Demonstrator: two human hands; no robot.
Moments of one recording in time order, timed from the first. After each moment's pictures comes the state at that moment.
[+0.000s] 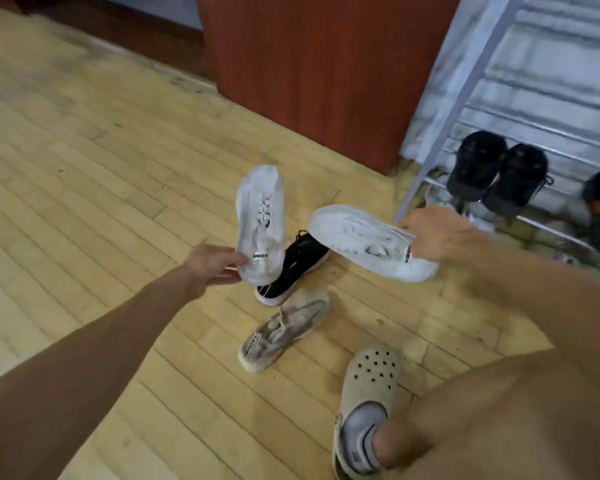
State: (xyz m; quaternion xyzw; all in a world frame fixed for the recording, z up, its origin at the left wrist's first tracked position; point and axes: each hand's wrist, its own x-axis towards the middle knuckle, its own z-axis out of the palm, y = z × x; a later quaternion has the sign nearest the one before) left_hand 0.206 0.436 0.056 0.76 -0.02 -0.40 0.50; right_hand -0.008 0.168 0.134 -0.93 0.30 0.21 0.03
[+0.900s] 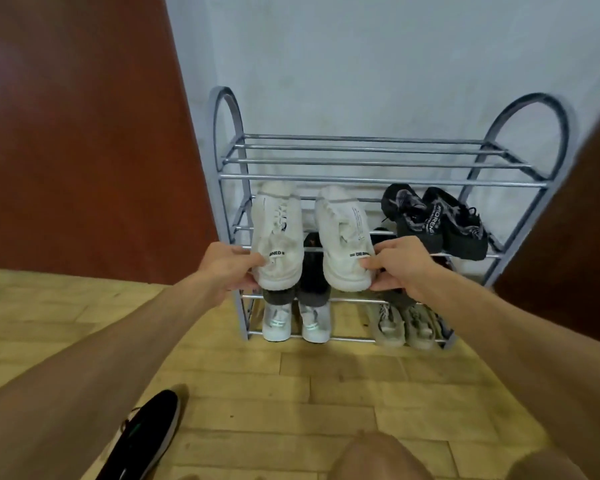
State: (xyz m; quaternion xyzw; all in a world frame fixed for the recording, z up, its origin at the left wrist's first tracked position) left_hand 0.059 0.050 0.193 0.72 -0.30 -0.41 0.47; right_hand -0.185 -0.022 0.209 -0.52 0.59 -0.29 0.54
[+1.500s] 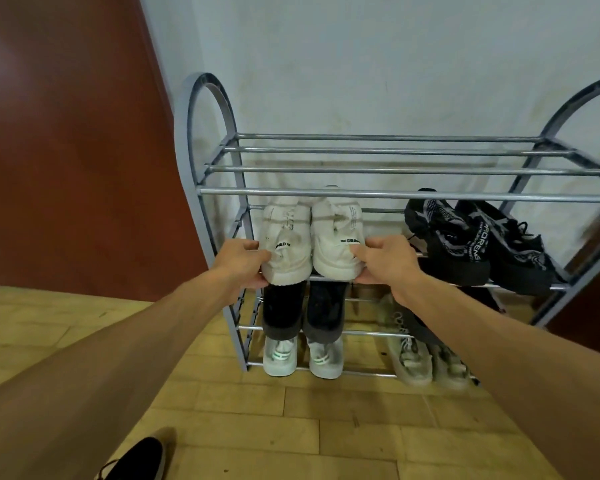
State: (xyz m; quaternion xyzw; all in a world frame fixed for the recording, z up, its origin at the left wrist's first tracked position) left_hand 0.073 -0.053 0.175 0.70 -0.29 -0.44 0.48; right_hand -0.126 -0.117 0.170 -0.57 0.59 -0.32 0.49
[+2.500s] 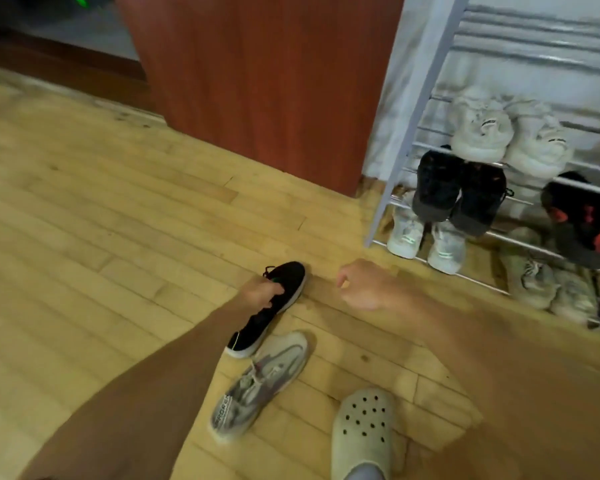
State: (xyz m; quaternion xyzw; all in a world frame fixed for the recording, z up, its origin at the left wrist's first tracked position) left_hand 0.184 0.289 0.000 0.81 -0.14 -0.46 0.32; right_hand 0.028 0.167 0.075 -0.88 0.35 0.19 0.26
